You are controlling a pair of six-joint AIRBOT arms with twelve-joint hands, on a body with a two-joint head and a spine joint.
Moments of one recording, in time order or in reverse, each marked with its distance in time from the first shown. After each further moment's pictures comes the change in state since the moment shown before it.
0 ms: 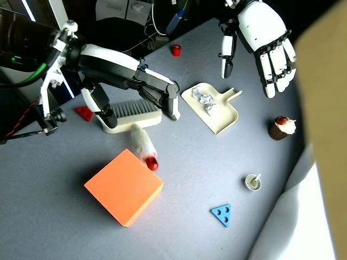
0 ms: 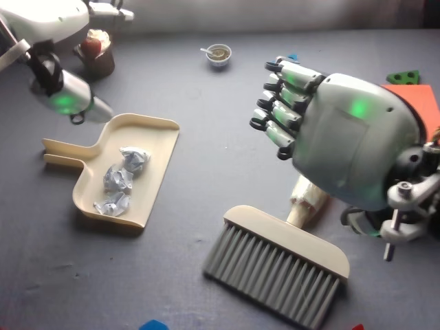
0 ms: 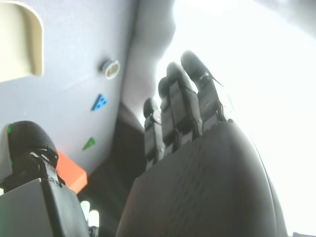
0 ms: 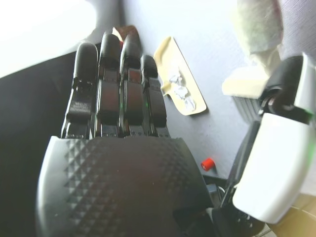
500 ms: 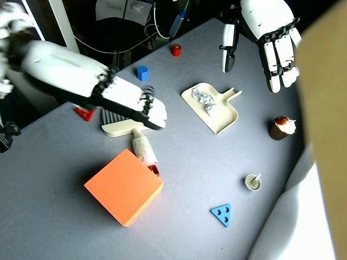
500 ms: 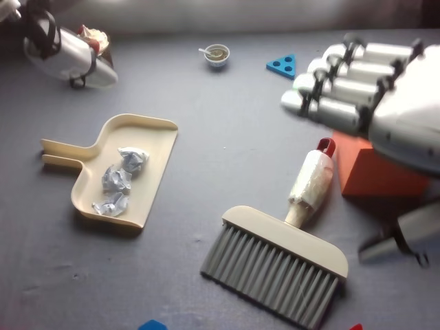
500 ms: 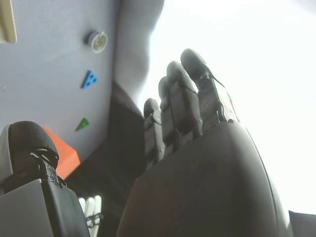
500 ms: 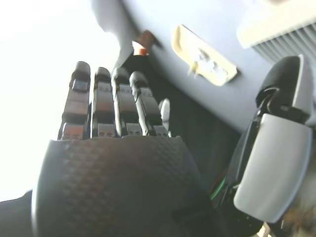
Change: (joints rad) left arm -0.137 0.037 -0.032 -0.068 0.060 0.165; right arm 0.099 0.341 -0.038 -0.303 0.420 1.047
